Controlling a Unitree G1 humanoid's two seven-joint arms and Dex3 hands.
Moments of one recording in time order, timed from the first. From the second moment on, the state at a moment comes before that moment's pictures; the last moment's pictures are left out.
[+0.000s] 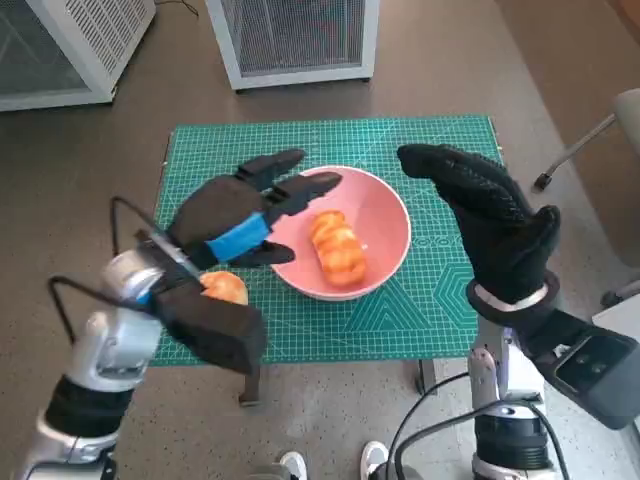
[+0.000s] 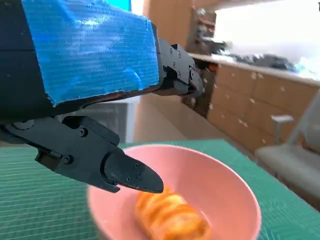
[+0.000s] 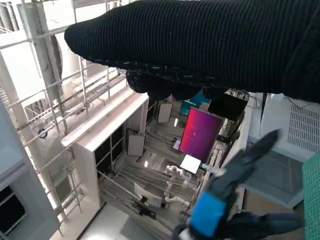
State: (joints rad) left arm -0.47 0.57 -0.12 -0.18 0.50 -0.11 -0.39; right arm -0.46 -0.08 -0.07 0.07 0.38 -0.50 0.52
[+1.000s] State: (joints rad) left arm -0.17 0.72 0.11 -0.46 0.42 0.07 -0.55; right arm -0.45 -0.11 -0.07 0.01 0.37 -0.44 0.49
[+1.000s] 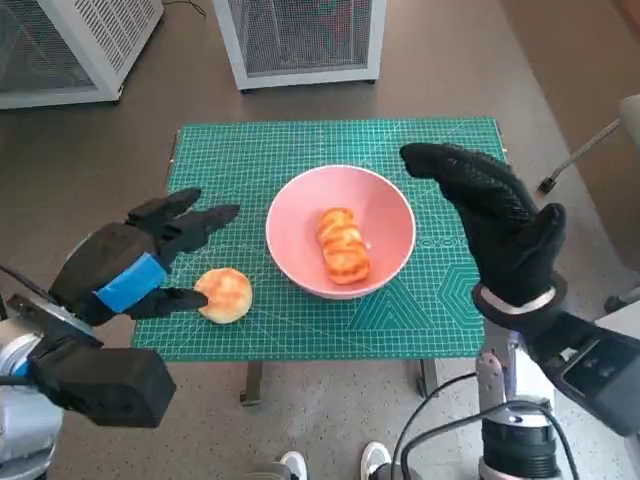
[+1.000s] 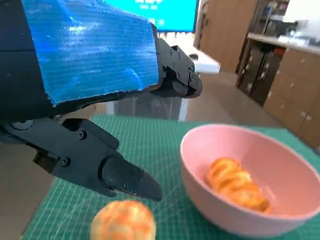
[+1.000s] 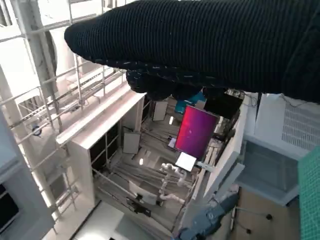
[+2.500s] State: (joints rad) left arm -0.32 0.61 -0.23 0.15 0.57 0.07 -0.40; right arm -0.45 -0.14 -0.08 0.01 0.39 -0.42 0.51
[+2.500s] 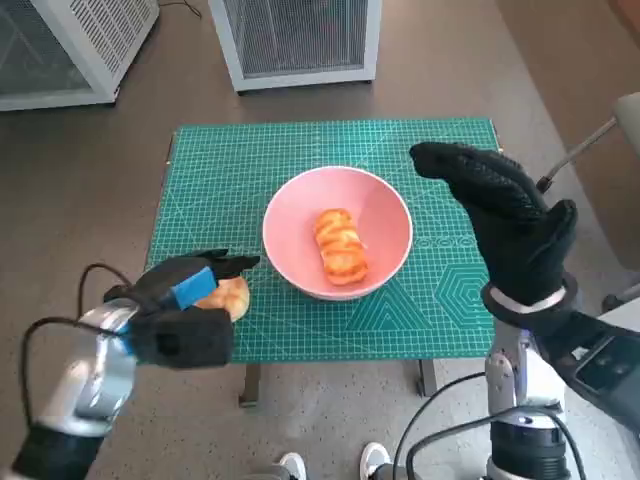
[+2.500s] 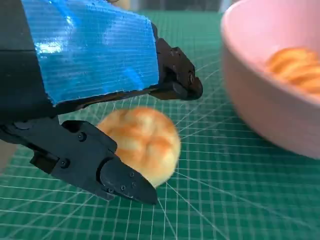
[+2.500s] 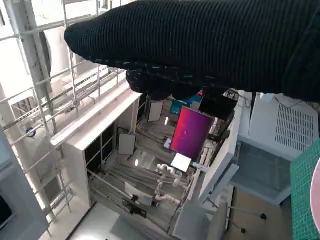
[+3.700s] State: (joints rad) left arm -0.24 0.64 -0.08 0.00 0.52 -0.08 -0.24; right arm -0.45 -0.14 -0.08 0.02 0.40 -0.42 0.53
